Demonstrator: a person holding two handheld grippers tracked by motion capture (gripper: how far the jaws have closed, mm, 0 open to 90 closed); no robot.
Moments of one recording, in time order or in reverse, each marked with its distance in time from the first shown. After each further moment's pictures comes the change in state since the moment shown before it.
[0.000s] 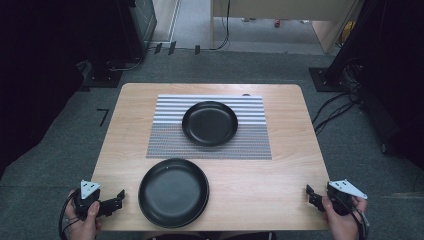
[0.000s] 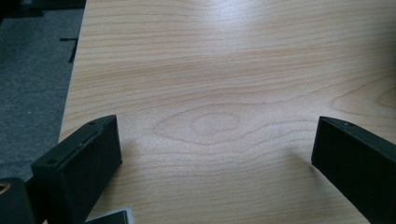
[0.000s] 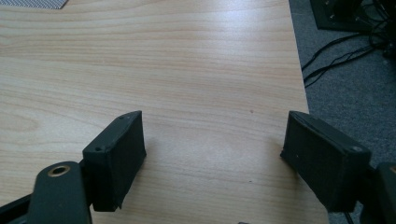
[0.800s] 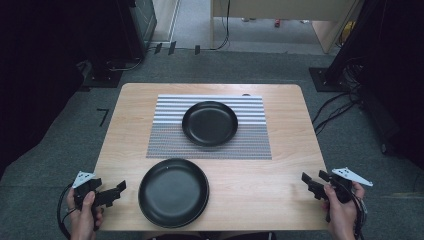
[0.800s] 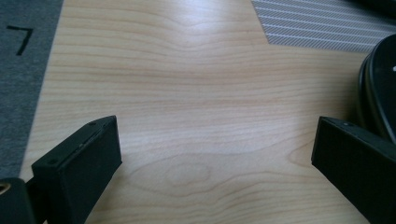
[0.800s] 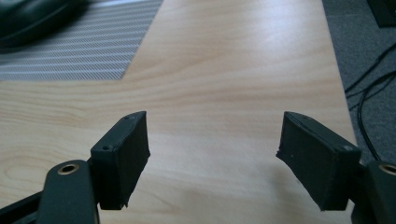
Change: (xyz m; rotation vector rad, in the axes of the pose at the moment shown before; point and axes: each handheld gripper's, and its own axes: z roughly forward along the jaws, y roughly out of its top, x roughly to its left) left arm 0.013 0.023 0.002 -0.025 -0.159 -0.141; right arm -0.005 0.032 0.006 -0.055 0.201 0.128
